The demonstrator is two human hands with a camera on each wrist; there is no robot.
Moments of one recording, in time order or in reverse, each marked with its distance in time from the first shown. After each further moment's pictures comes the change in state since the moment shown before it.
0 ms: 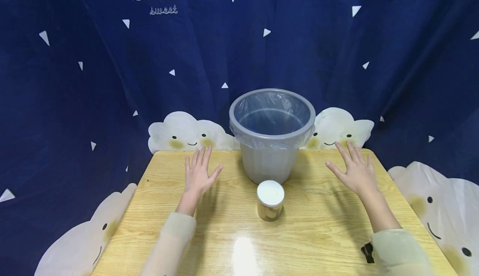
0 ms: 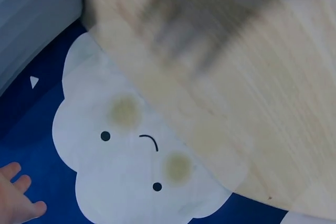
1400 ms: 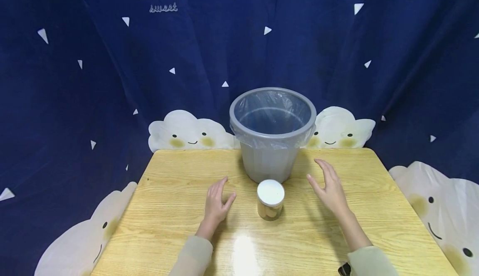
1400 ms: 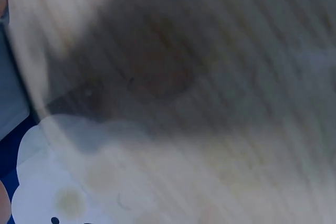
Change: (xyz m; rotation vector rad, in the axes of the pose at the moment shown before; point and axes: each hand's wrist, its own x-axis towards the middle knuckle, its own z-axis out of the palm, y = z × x) left_hand -0.068 0.028 0.087 -0.409 0.338 0.240; right_hand -0.025 -0.047 0.068 0.476 0.290 -0.134
